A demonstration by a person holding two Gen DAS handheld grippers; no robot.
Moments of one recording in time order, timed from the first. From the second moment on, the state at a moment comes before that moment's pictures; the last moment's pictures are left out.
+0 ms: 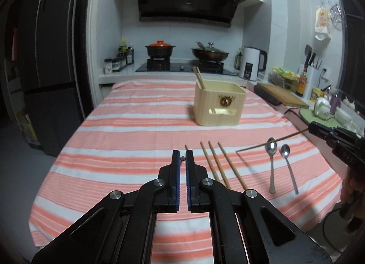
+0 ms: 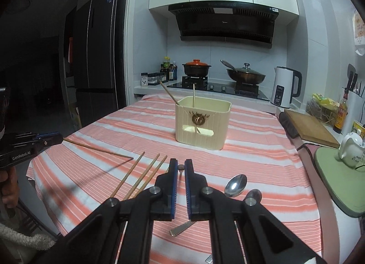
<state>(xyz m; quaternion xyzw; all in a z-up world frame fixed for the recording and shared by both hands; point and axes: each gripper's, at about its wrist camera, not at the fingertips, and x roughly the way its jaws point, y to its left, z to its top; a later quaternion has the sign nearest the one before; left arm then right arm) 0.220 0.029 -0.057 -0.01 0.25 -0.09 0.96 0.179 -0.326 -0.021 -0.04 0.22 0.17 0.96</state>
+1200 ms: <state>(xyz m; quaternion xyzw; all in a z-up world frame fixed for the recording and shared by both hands) 0.258 0.012 0.030 -0.05 0.19 -0.15 0.97 0.190 -0.349 0.058 0.00 0.16 0.19 0.97</state>
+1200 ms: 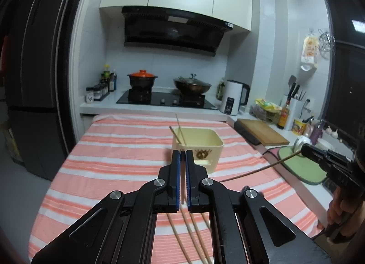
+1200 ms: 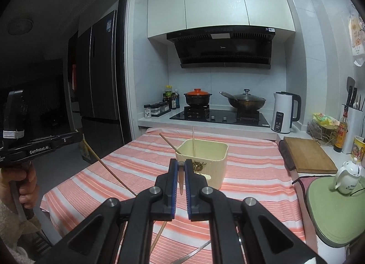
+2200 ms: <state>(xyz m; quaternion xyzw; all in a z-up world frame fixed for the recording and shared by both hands) 0.401 -0.049 0.125 -0.07 0.15 -0.15 0.97 0.310 -0.353 0.137 0.00 0.13 0.15 0.98</state>
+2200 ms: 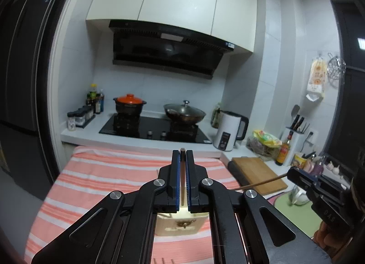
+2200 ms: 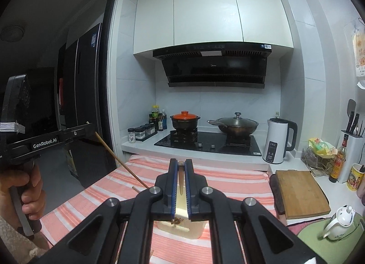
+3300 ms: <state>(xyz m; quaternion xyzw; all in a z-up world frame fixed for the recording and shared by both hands) 0.459 -0.050 -0.002 -0.05 0.33 -0.14 0.93 0.414 -0.353 0.033 0.04 0.31 0.15 0.94</state>
